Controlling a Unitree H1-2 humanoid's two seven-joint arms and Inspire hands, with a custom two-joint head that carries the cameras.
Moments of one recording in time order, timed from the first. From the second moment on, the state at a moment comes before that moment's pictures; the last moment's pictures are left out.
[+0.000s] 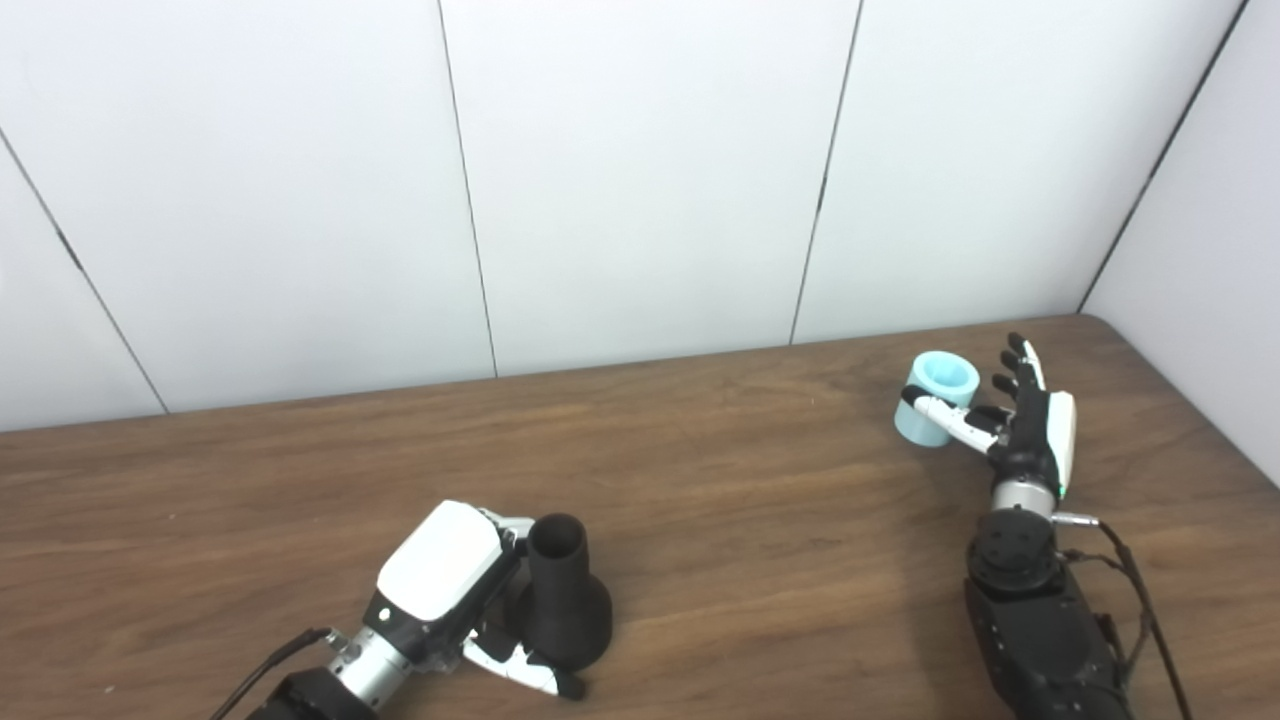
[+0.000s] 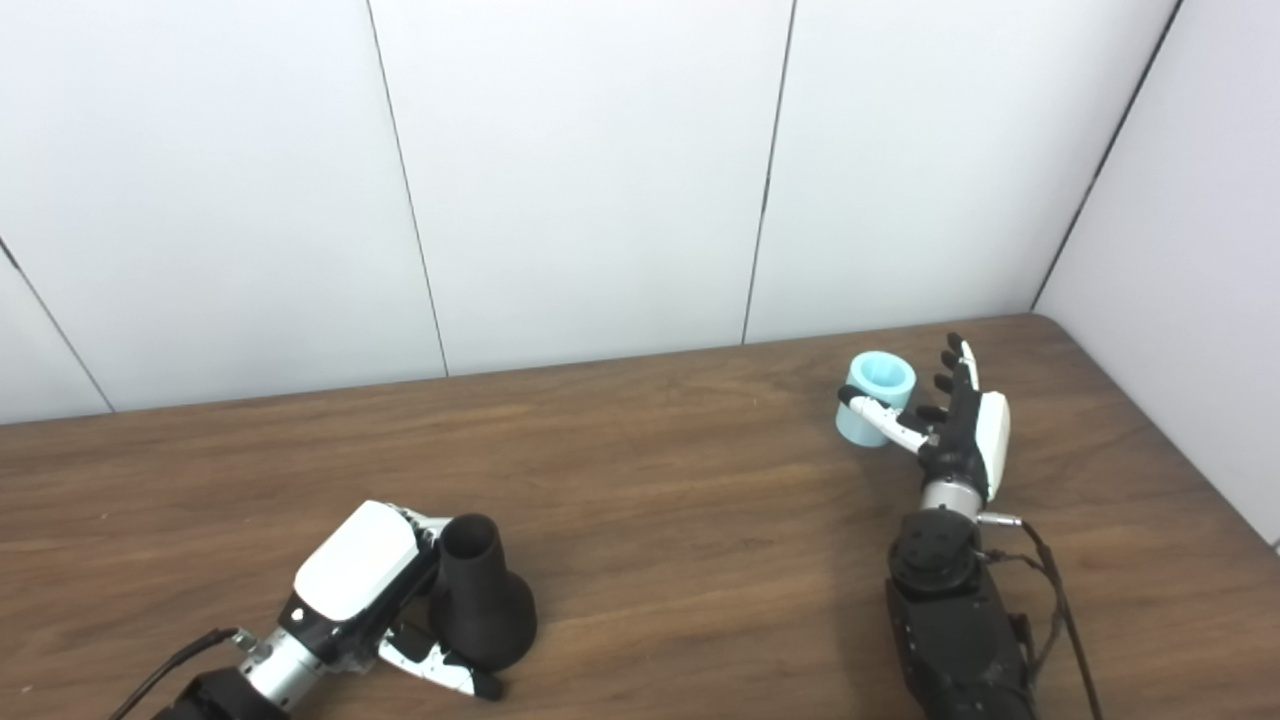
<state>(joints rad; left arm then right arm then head) -0.43 0.37 -0.57 0.34 0.90 -0.46 0.29 -0.44 -0.27 -0.27 0.54 -0.22 0.03 -0.48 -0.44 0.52</state>
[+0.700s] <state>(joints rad) -0.43 0.37 -0.57 0.34 0.90 -0.46 0.29 -0.42 -0.33 -0.21 0.46 -0.20 0.16 -0.39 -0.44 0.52</state>
